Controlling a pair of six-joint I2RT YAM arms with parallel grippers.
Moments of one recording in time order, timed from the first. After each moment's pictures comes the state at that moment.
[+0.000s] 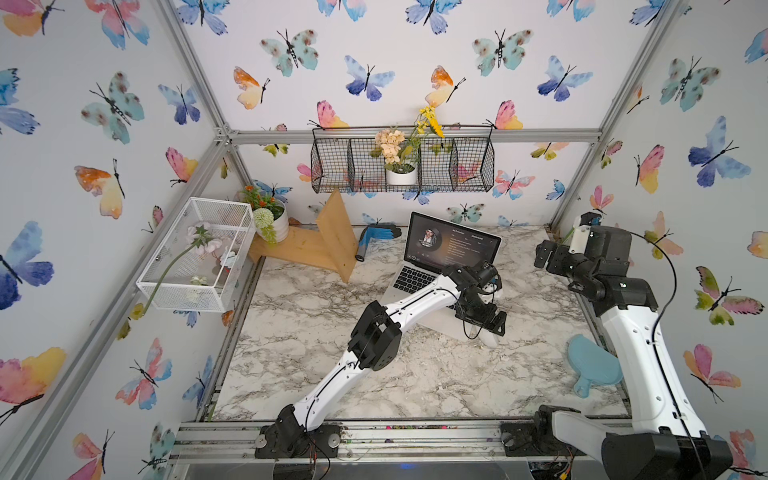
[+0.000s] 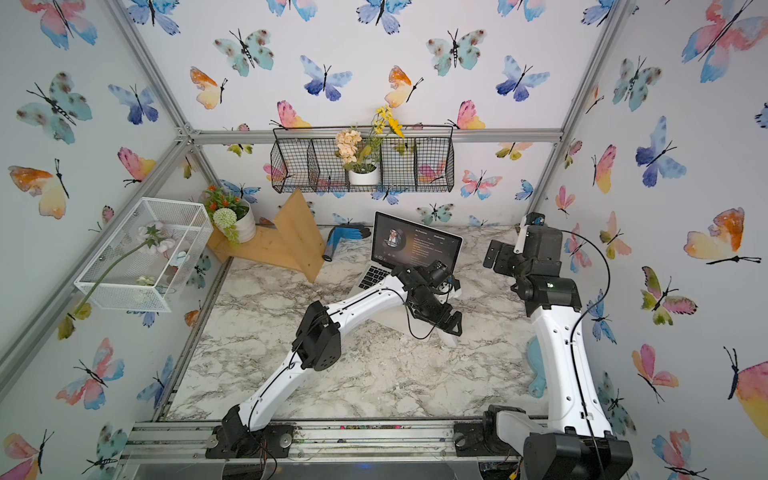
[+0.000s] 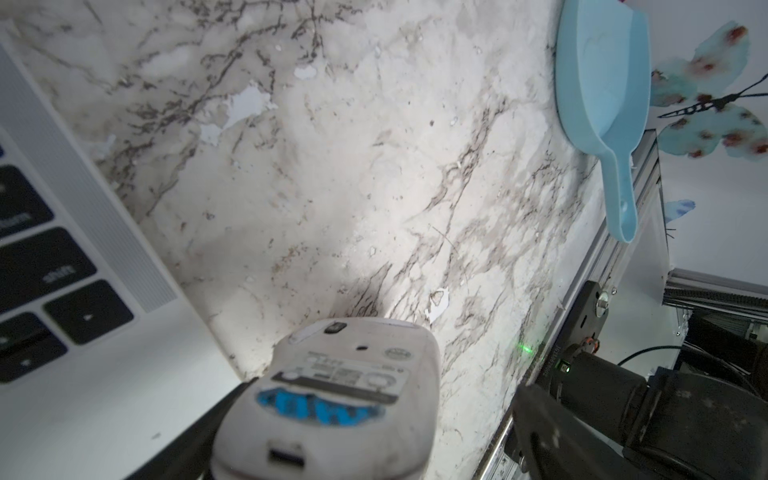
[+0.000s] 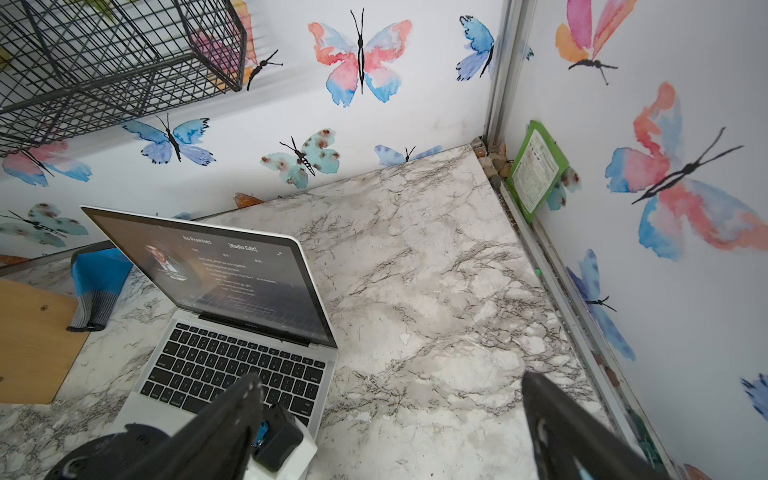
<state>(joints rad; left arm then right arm) -0.98 2.56 2.46 -1.03 0.51 -0.31 -0.05 1.16 1.26 -0.67 0.00 0.17</state>
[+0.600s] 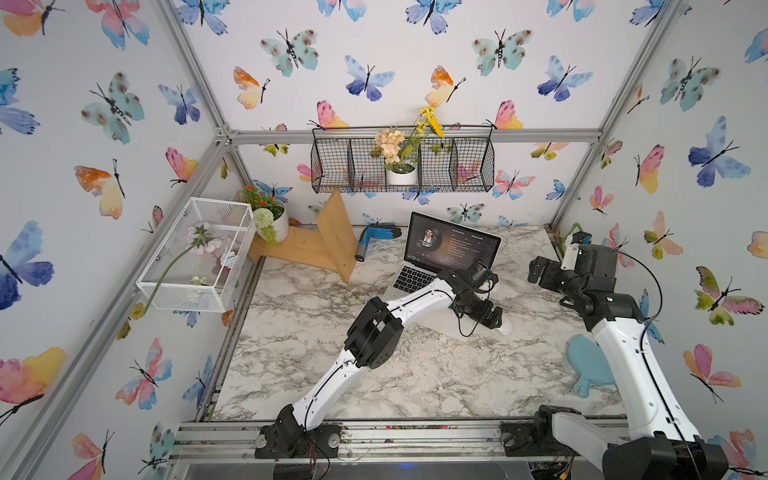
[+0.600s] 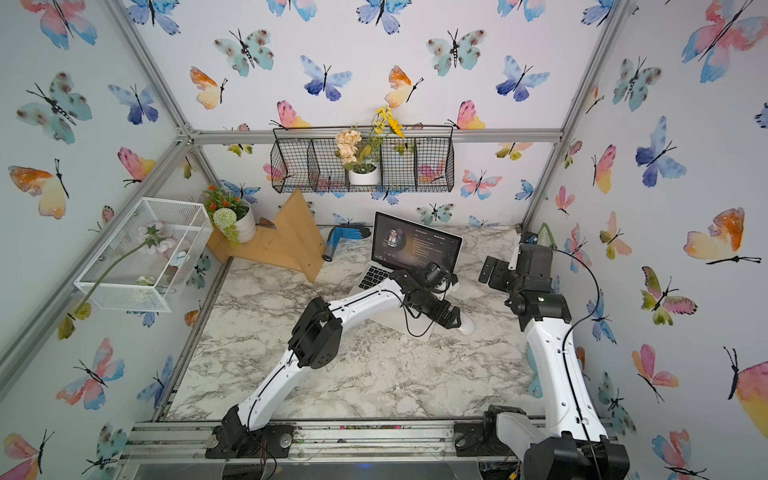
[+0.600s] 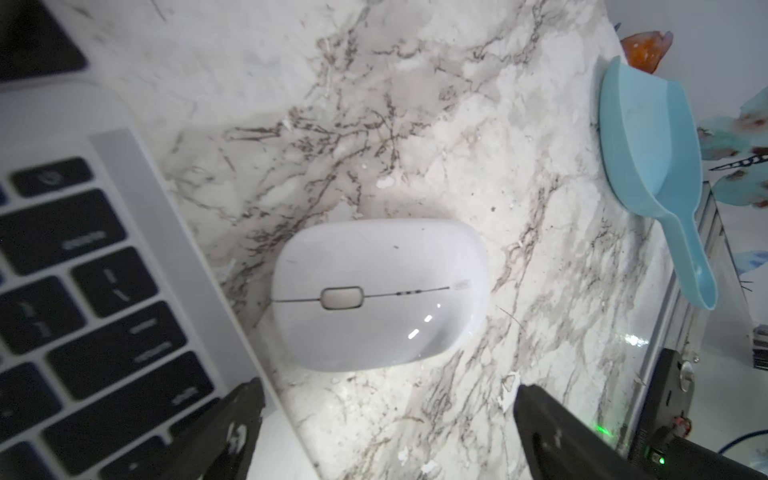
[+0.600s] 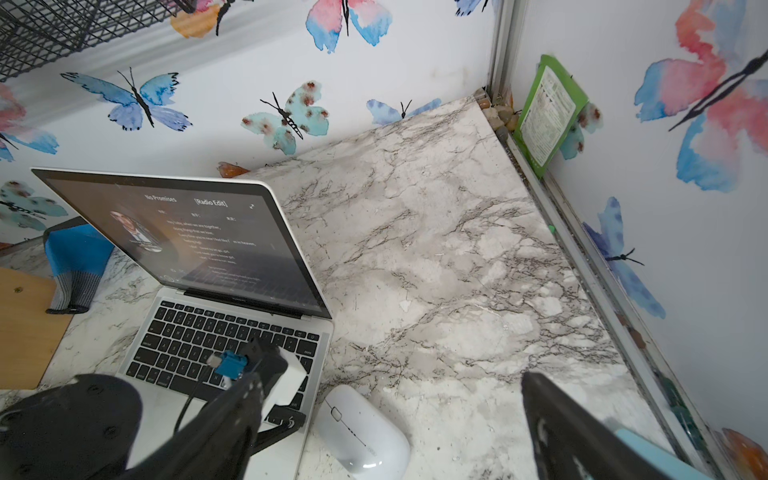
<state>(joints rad) -0.94 2.49 2.22 -0.70 0.39 -0.27 -0.05 1.10 1.05 -0.57 0.00 0.21</state>
